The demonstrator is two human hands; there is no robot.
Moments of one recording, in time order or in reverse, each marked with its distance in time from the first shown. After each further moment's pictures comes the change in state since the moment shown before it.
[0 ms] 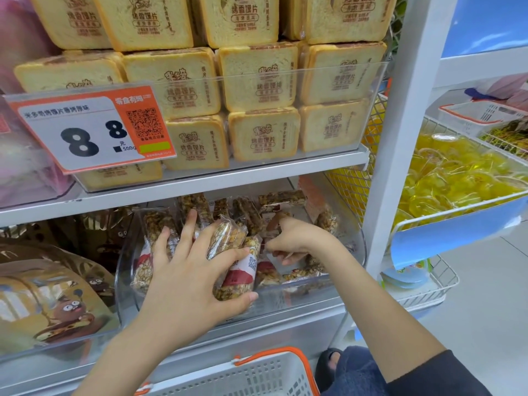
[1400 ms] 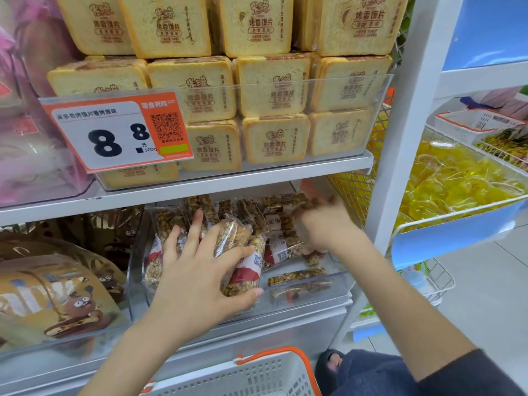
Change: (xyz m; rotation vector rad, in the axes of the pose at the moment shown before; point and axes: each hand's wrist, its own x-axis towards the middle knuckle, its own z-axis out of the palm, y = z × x) left_hand 0.000 -0.004 0.001 -0.035 0.046 0.004; right_hand -0.021 0.006 -0.028 -1.139 0.341 -0.038
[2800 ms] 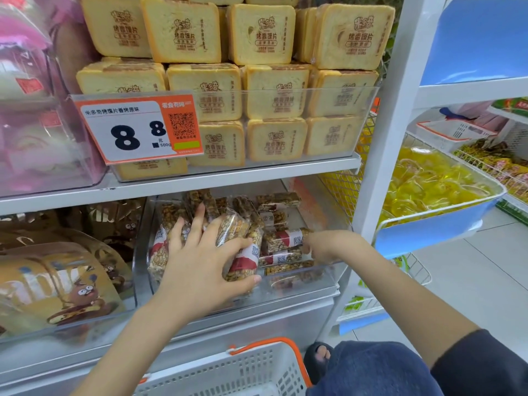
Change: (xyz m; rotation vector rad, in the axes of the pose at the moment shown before) left_hand 0.001 0.001 -0.003 -0.048 0.008 0.001; right_hand -0.021 0.007 0.023 0.270 -0.442 -0.016
